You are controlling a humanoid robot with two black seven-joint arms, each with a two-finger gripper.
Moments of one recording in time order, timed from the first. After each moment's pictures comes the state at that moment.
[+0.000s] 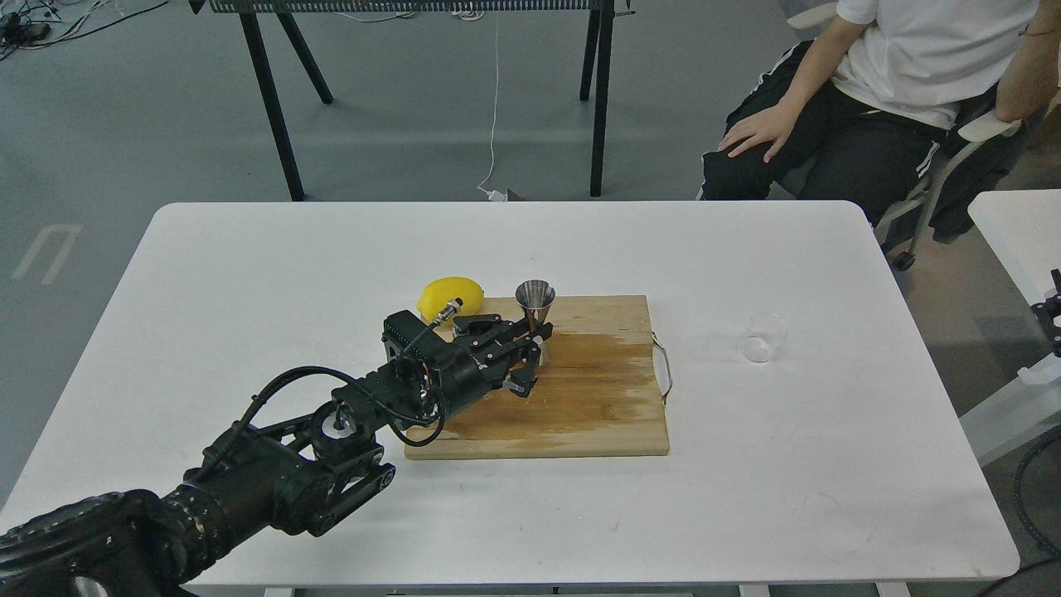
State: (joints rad) left arm -0.61 0.00 -0.45 -0.62 2.18 0.41 -0.32; right arm 0.28 -0.64 1.15 0.63 0.32 0.49 0.21
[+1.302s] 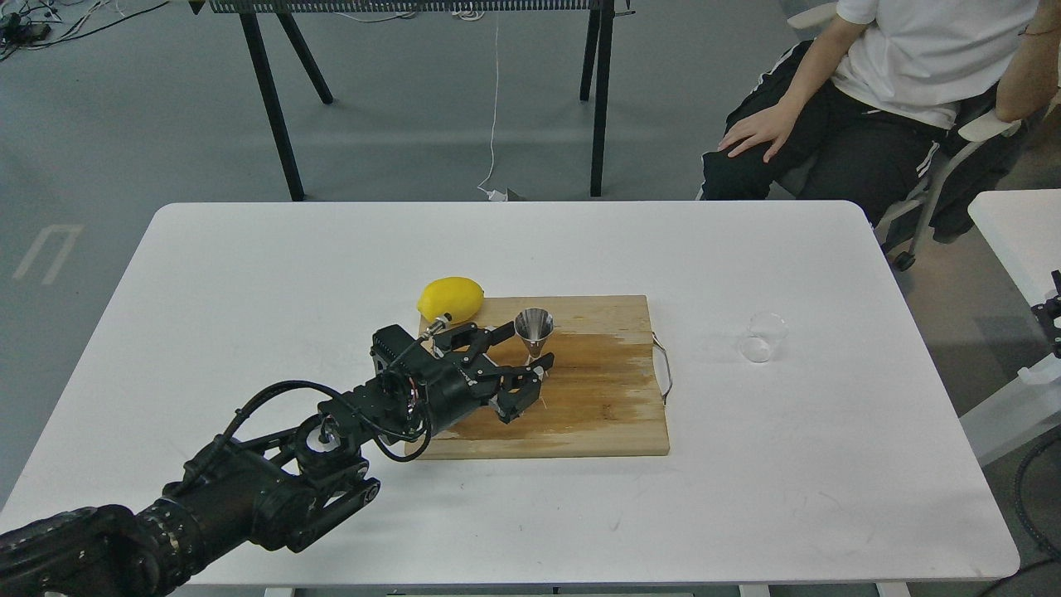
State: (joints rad) left arm -0.56 0.10 -0.44 -0.75 2.18 0.38 -0.33; right arm 0.28 -0.64 1.16 0.63 0.32 0.49 0.21
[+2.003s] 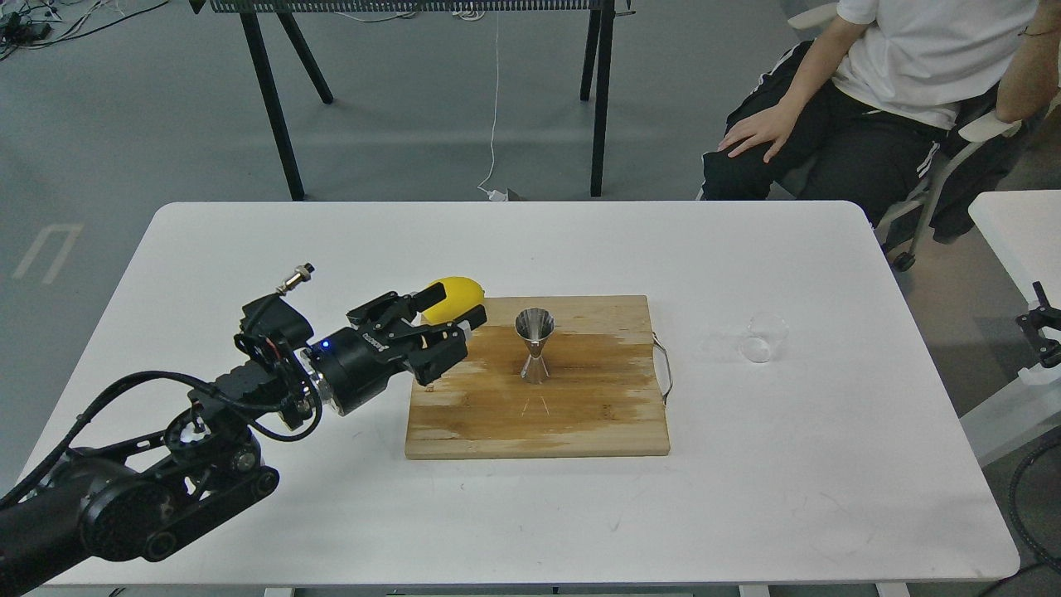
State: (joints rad) left arm -0.49 0.49 -0.56 -1.29 1.50 0.27 -0.33; right arm 0.29 -0.64 1.12 0.62 0.32 0.49 0.15
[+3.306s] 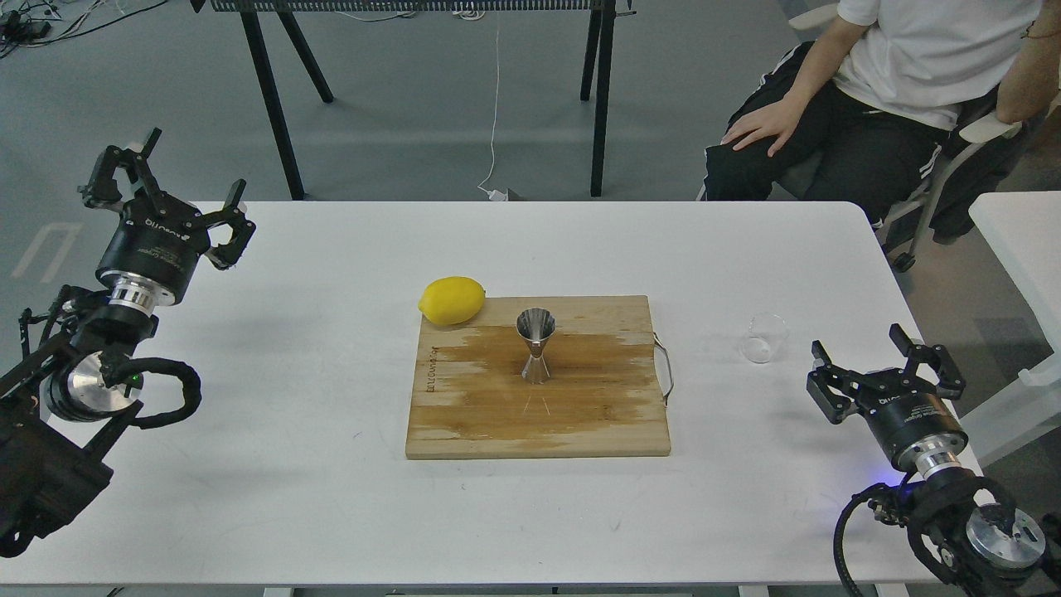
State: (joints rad) left arm -0.47 0.46 -0.97 -0.87 0.03 -0.41 -0.41; right arm 0.08 -0.34 1.10 1.01 0.58 0.35 0.02
